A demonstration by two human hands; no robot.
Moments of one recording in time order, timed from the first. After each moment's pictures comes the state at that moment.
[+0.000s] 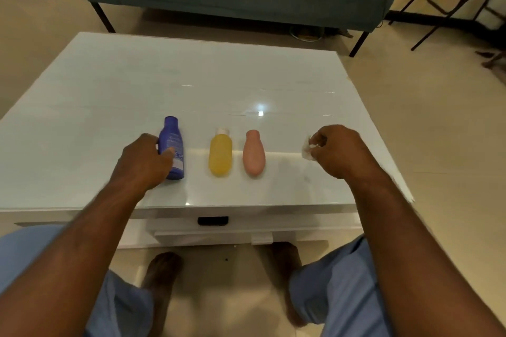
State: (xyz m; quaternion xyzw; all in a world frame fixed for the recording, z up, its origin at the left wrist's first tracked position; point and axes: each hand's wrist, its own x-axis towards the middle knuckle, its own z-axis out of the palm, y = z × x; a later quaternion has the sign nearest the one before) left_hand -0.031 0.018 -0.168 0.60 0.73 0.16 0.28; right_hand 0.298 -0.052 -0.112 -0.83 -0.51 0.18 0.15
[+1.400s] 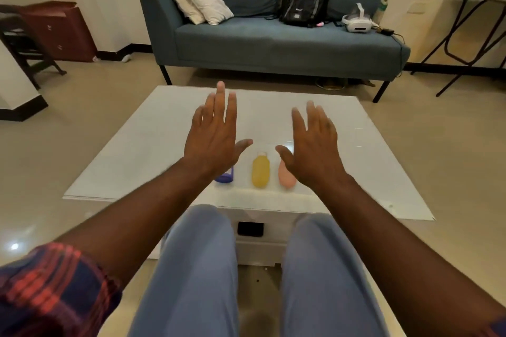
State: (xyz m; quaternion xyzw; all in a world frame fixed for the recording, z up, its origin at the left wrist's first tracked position) left_hand -0.019 -0.015 -0.079 0.79 0.58 0.16 -0.13; right_hand 0.186 -0.066 -0.080 -0.72 -0.67 -0.07 0.15
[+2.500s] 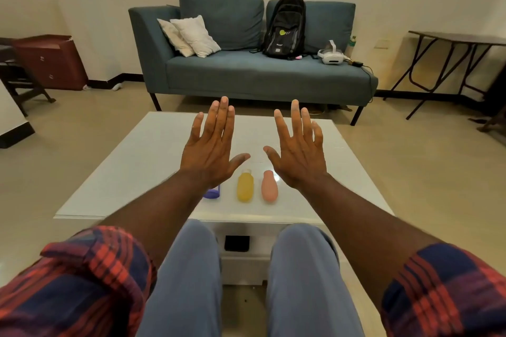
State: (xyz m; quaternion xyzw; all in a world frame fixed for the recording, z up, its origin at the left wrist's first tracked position) left_hand -0.010 -0.035 -0.057 0.80 0.53 0.14 -0.24; right_hand 0.208 -0.068 -0.063 -0.70 -0.67 -0.19 0.15
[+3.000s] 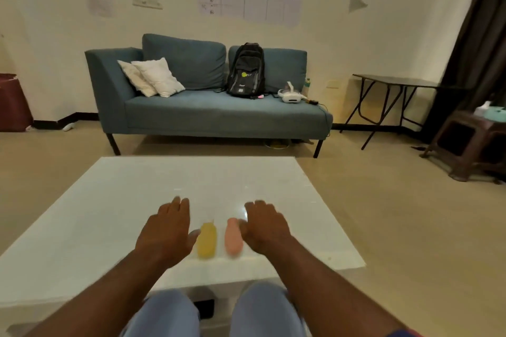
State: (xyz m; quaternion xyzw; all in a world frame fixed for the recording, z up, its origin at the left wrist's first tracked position) left_hand 0.001 -0.039 -0.091 0.82 0.57 0.05 -0.02; right_hand 0.219 -0.080 -0.081 -0.75 -0.65 0.07 0.04
